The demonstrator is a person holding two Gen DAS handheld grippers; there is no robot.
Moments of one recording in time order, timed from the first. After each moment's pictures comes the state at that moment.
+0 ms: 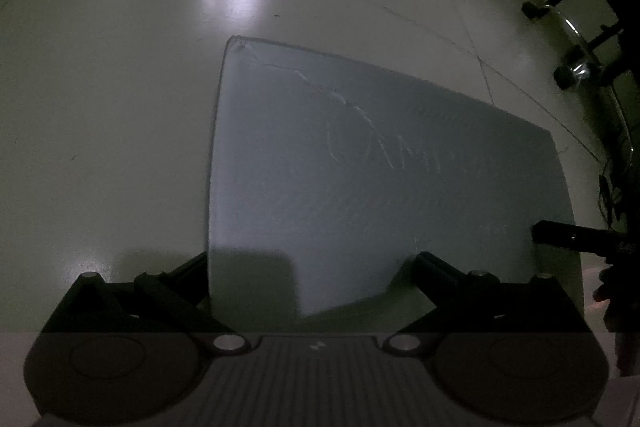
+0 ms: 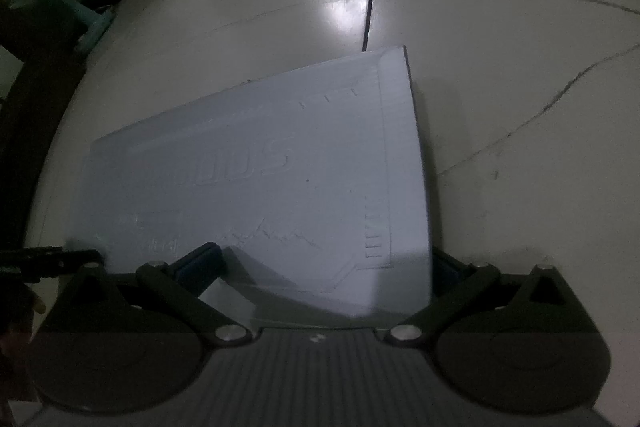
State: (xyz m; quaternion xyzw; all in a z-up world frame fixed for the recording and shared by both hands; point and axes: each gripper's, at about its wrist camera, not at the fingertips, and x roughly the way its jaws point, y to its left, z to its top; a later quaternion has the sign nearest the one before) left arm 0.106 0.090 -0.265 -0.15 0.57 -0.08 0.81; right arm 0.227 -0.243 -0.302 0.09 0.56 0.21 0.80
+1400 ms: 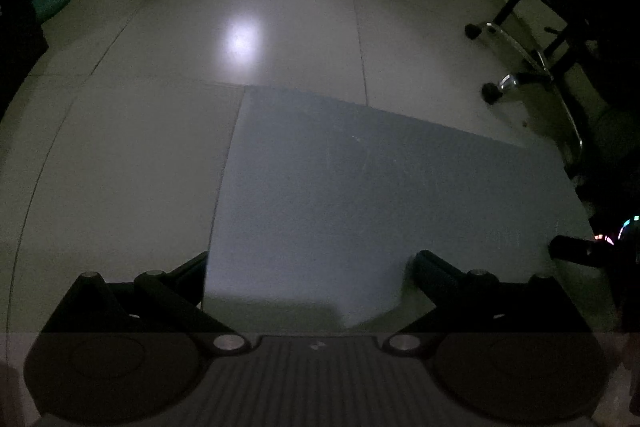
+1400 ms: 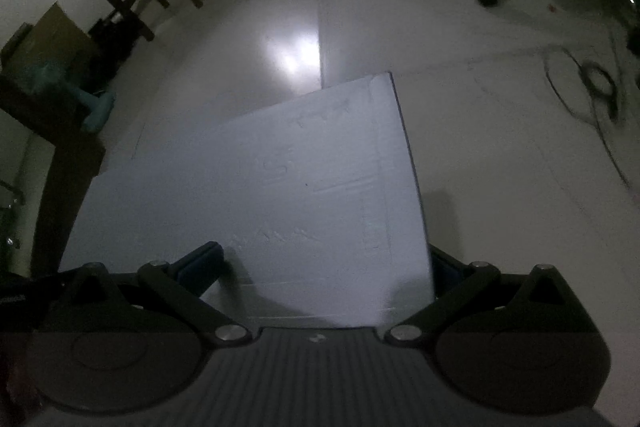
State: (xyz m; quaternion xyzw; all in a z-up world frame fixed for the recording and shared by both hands) left arm 0.040 -0.006 -0.043 -0.10 0.53 -0.05 0.84; right arm 0.063 -0.326 -0.074 0.16 0.54 0.11 0.82
